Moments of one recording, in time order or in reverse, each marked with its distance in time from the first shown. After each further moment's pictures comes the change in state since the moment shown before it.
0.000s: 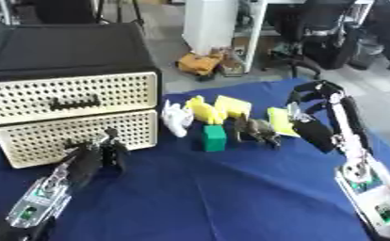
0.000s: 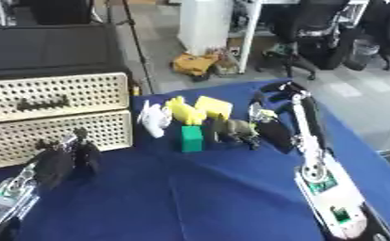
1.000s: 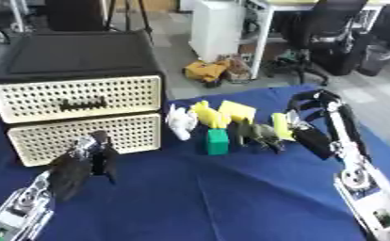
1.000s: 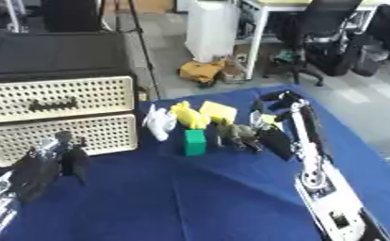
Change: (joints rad) left arm 0.267 0.112 -0.087 -0.541 0.138 0.204 0.078; right arm 0.042 0.000 -0.018 0.011 0.000 -0.011 -0.002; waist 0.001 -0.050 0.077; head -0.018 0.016
